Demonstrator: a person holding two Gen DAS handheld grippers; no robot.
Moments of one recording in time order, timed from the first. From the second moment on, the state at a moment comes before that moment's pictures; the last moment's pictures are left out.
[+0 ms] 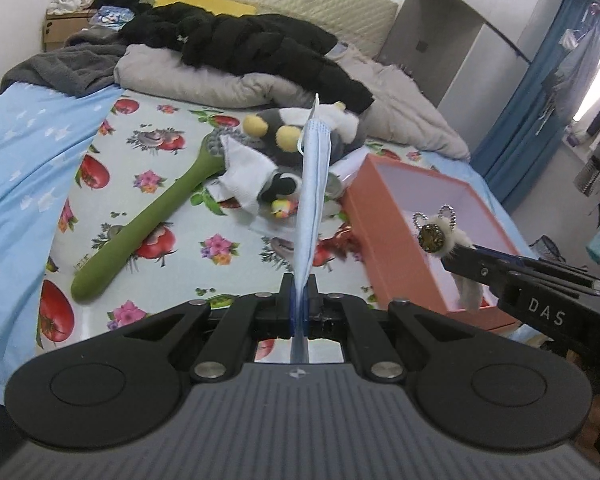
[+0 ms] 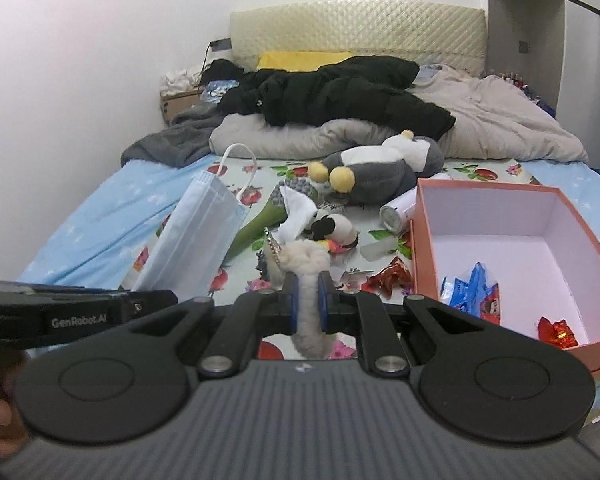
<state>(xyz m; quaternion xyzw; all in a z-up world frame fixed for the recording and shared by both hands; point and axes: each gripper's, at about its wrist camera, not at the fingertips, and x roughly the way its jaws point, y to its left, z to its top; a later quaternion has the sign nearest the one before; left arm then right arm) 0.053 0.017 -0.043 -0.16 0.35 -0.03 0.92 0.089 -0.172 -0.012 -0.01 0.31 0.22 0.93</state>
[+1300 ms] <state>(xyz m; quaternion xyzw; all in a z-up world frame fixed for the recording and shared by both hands) 0.160 -0.146 -0.034 -0.09 0.38 -0.19 0.90 0.117 -0.308 -0.023 0.05 0.32 0.06 0.94</state>
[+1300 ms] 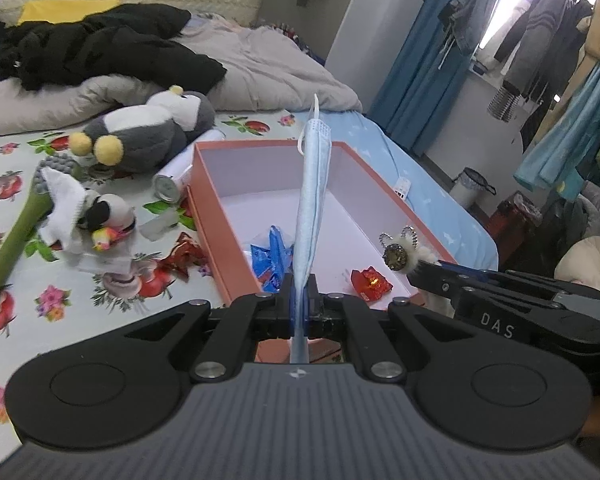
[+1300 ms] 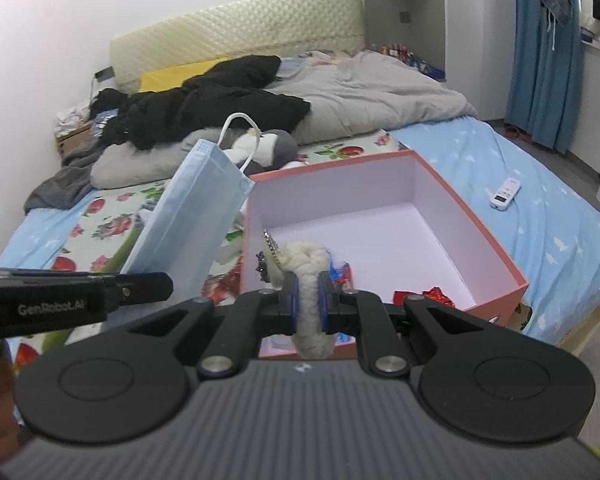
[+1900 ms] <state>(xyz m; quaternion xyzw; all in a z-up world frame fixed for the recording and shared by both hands) 0.324 -0.209 -0.100 -0.09 0.44 -0.20 0.87 0.236 -0.359 -0.087 0.07 0.39 0.03 0.92</state>
